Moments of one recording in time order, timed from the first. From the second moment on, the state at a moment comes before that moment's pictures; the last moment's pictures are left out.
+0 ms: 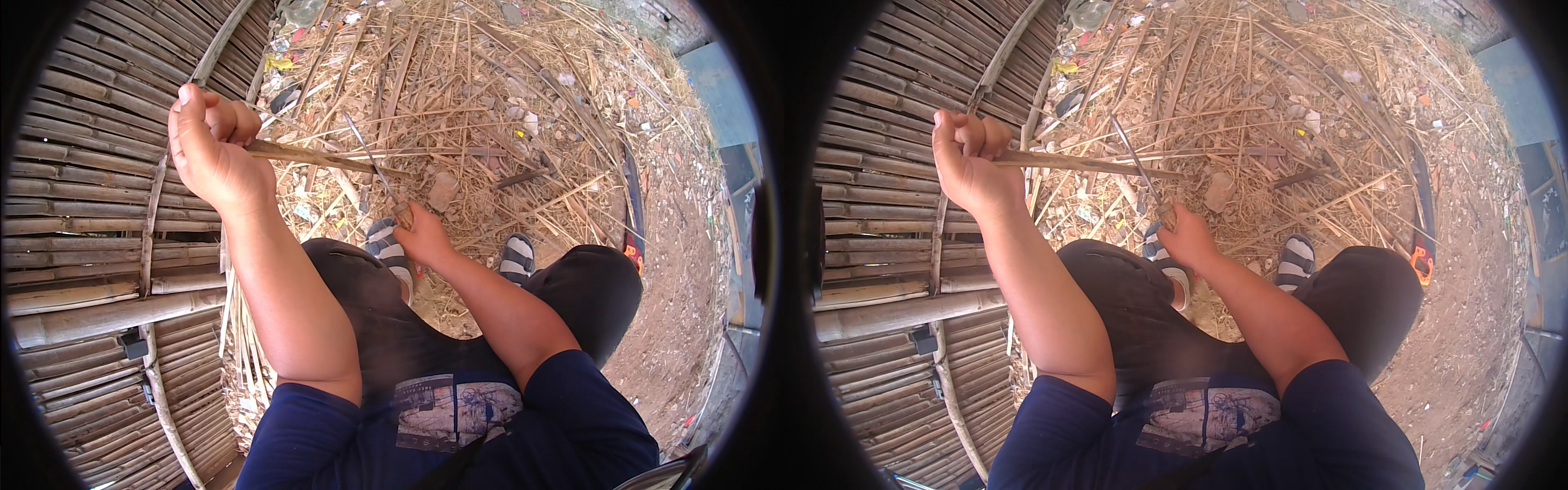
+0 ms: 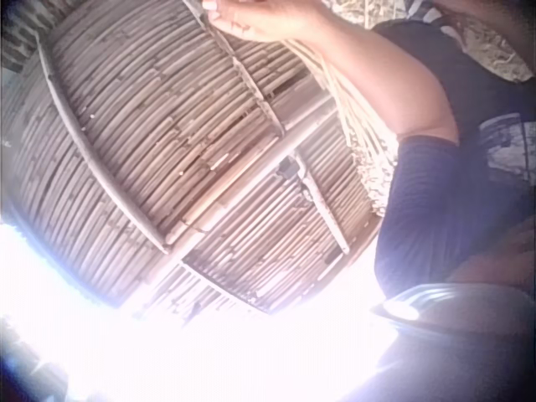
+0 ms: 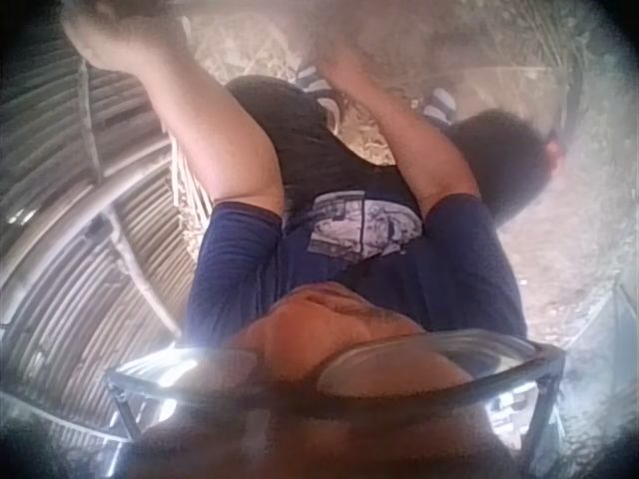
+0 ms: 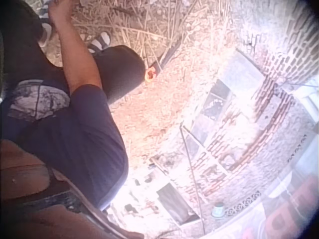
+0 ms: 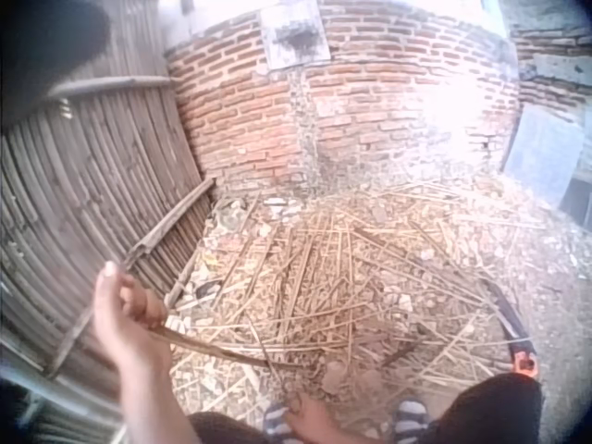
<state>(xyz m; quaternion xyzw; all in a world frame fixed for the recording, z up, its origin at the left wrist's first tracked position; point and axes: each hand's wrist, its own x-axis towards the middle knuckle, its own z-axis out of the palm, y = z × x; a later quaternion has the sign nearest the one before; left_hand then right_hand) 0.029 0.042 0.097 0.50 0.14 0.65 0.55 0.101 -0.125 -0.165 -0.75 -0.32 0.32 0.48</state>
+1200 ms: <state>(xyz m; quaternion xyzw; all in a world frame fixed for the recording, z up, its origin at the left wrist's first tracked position) 0.034 0.032 0.099 0.52 0.16 0.64 0.54 0.096 -0.116 -0.116 -0.69 -0.42 0.31 0.51</state>
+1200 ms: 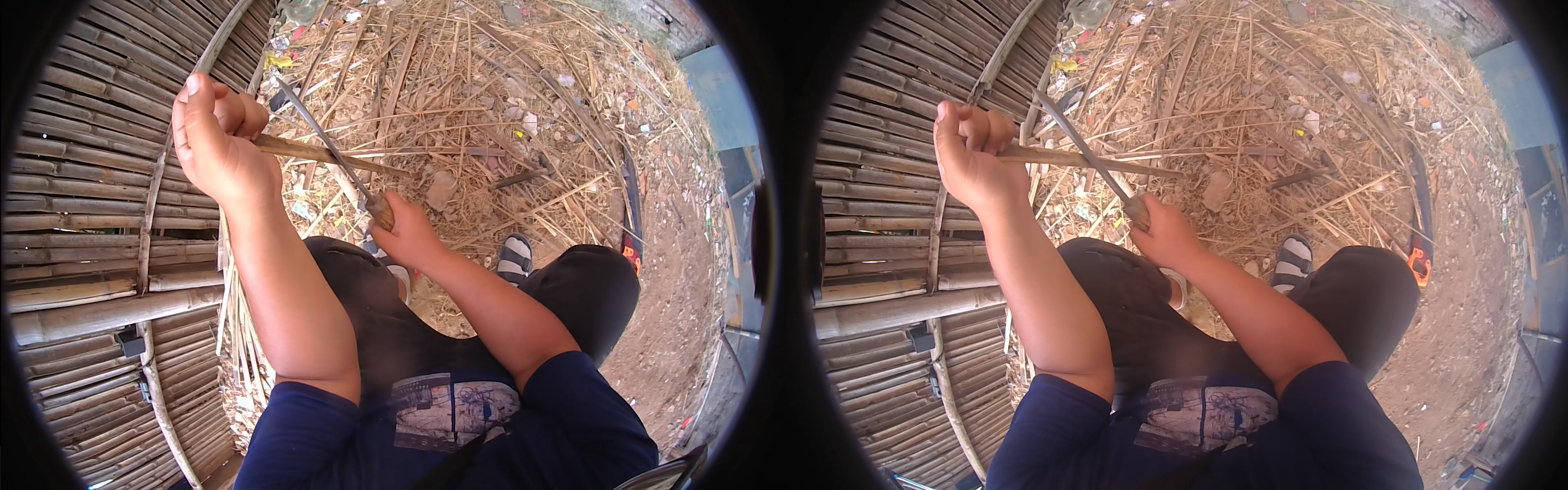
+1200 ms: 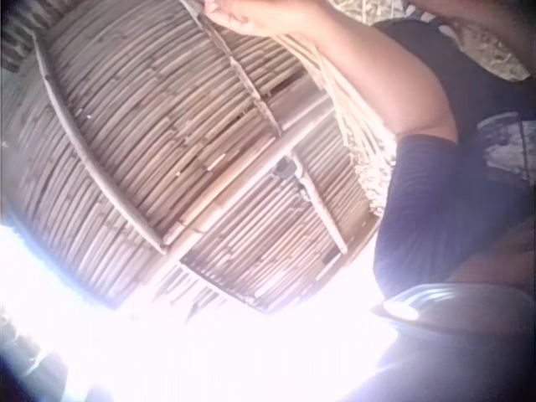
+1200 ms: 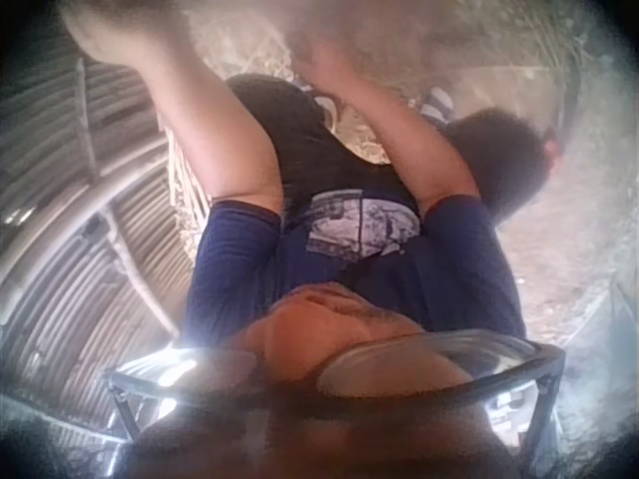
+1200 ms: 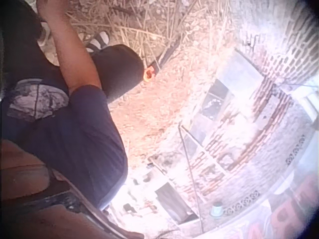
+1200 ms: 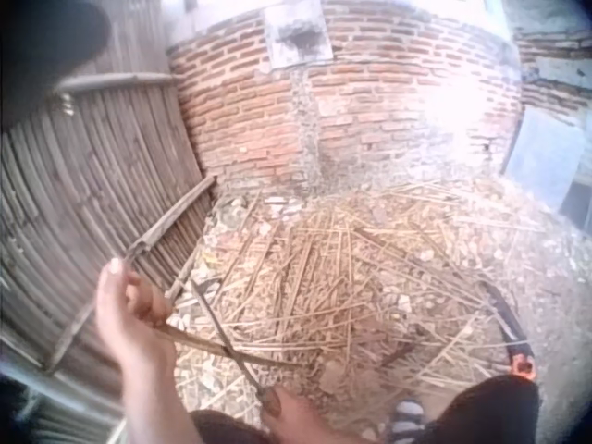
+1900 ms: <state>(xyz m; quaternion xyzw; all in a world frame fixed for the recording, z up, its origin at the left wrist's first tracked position) 0.047 0.020 0.103 0.47 0.25 0.73 0.43 0.093 -0.133 -0.196 -0.74 -0.30 0.35 0.49</state>
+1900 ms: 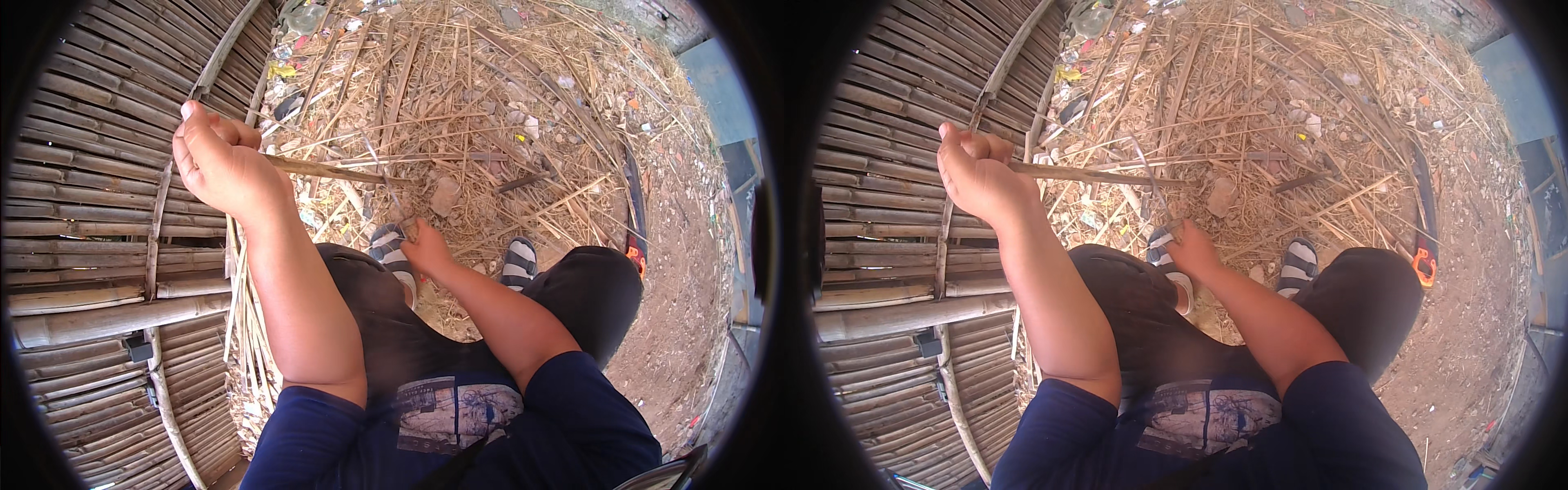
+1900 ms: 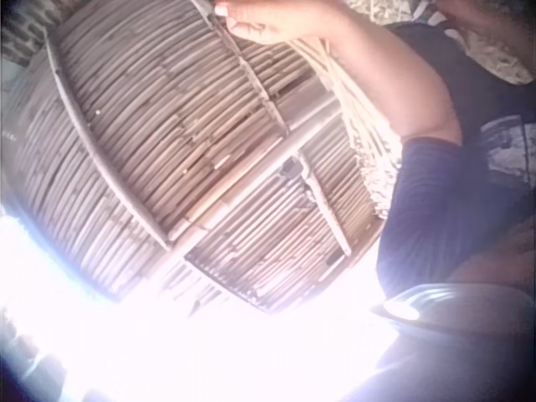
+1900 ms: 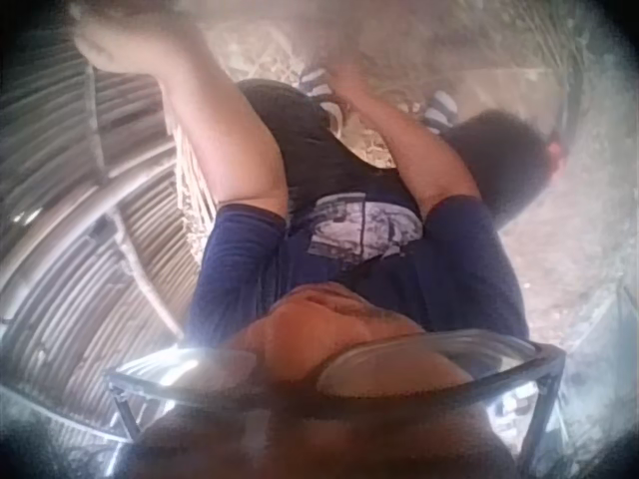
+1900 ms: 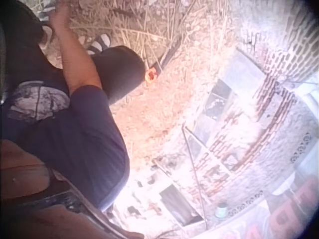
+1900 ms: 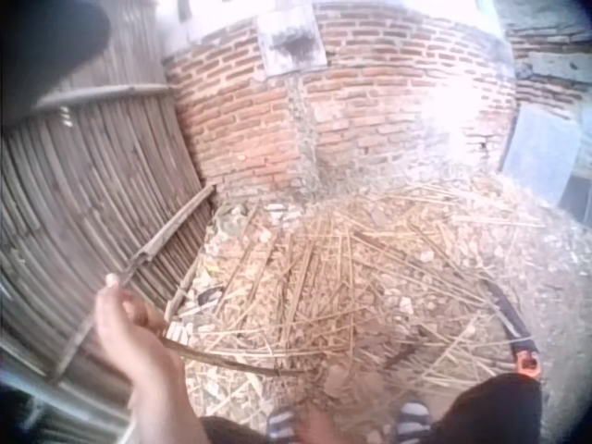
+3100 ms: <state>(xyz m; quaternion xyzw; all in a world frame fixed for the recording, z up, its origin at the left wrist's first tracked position) 0.037 0.038 0.096 0.52 0.14 0.68 0.50 0.111 -0.155 -0.210 -0.82 -0.22 0.38 0.37</state>
